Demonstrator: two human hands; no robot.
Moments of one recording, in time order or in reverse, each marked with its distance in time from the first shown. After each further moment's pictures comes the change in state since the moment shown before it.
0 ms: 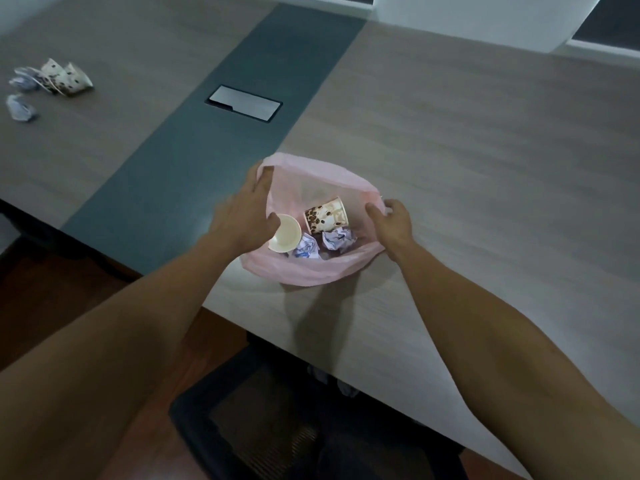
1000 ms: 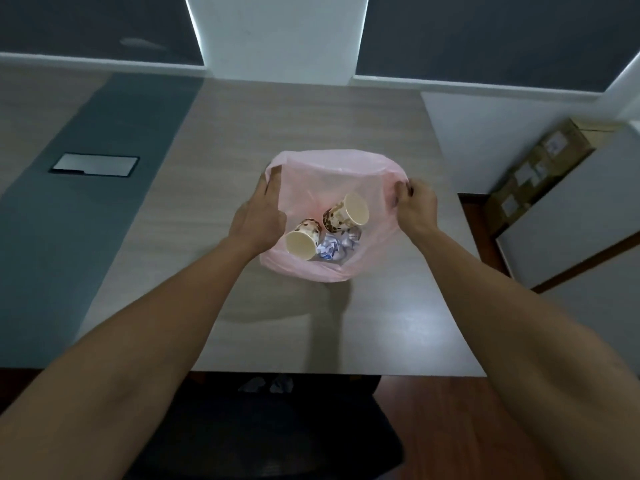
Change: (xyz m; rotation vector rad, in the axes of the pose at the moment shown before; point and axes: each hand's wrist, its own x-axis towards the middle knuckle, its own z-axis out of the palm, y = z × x) left_hand -0.027 0.244 -0.008 -0.233 0.007 0.349; right_hand -0.119 0.019 -0.304 -0.207 0.604 -0.173
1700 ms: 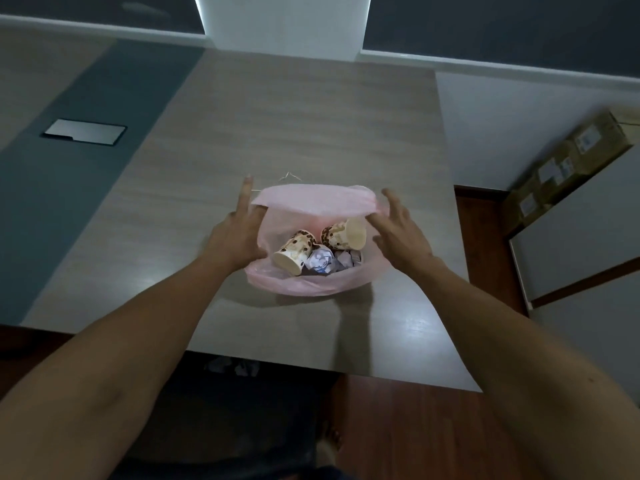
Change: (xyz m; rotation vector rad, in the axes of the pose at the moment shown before) left_hand -0.029 0.038 0.077 0.227 -0.106 0.019; right_hand 0.009 0.123 -0.032 -0.656 -0.425 -0.657
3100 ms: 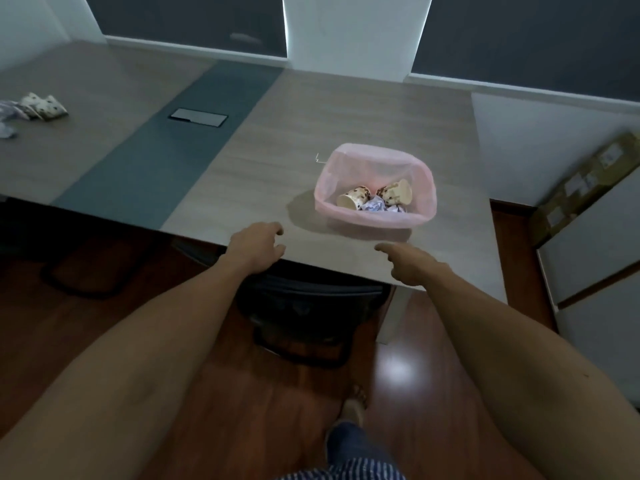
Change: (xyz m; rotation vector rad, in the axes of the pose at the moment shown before) left_hand -0.293 -0.046 -0.027 -0.079 -0.071 -0.215; right_hand -0.199 -0.174 -0.012 0.072 -0.481 0.037
